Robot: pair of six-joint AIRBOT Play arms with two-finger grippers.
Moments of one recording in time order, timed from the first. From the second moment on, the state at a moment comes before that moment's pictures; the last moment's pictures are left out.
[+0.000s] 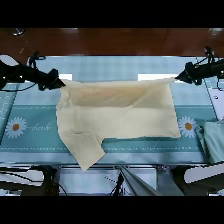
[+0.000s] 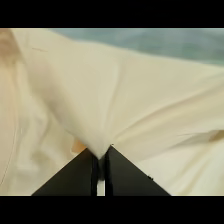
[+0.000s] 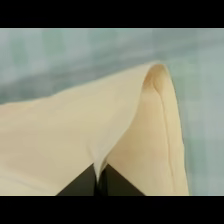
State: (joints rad) left arm 0.17 -1.60 1.32 0.93 -1.23 -1.41; right arm -0.37 -1.73 1.53 -0.89 1.33 1.35
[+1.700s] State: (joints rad) left arm 0.40 -1.08 0.35 0.86 -1.26 -1.28; right arm -0.55 -0.95 0.54 -0.75 1.16 1.21
